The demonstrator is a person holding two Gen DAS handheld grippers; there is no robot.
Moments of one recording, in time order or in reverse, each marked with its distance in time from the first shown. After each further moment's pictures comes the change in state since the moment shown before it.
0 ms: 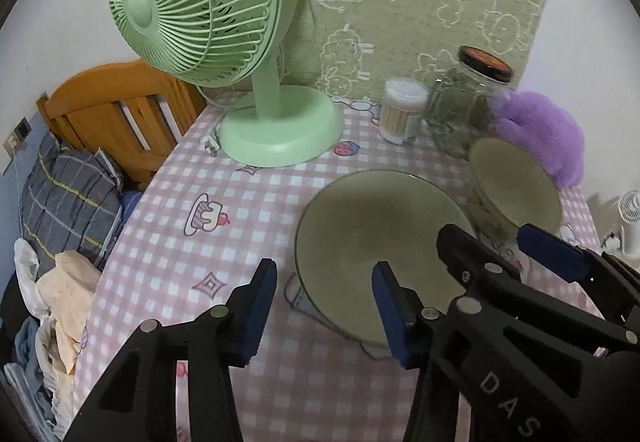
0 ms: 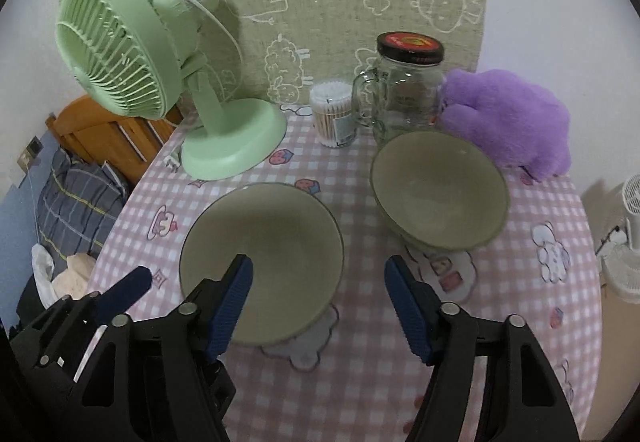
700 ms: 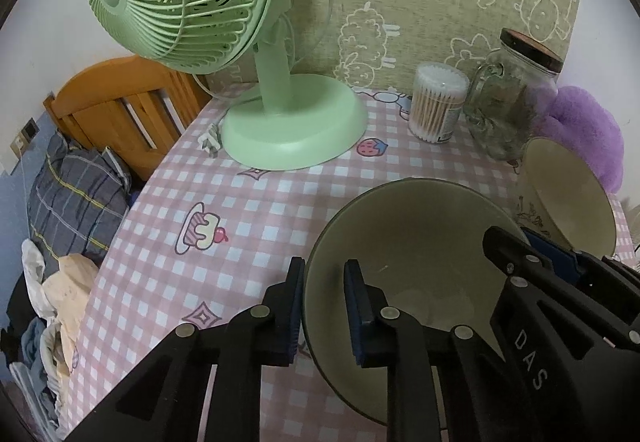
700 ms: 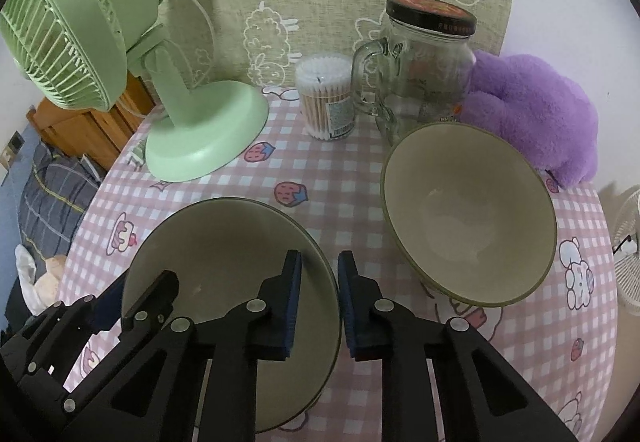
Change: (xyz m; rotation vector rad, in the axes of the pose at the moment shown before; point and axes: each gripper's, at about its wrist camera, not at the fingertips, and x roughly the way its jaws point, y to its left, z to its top) left arm 0.049 -0.001 0.012 0.002 0.014 0.074; right arm 0.058 -0.004 0.012 0.001 0.042 -0.051
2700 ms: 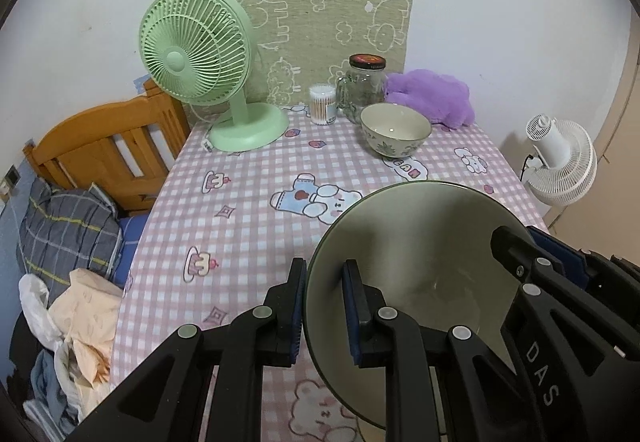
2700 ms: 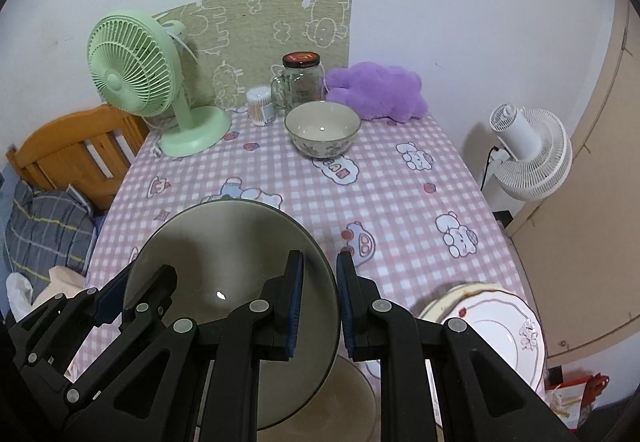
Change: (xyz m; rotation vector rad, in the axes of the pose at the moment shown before) left arm -0.215 0.027 -0.132 0.196 -0.102 -0.212; right arm -0.250 0.032 -0.169 0.187 -0.128 -0.219
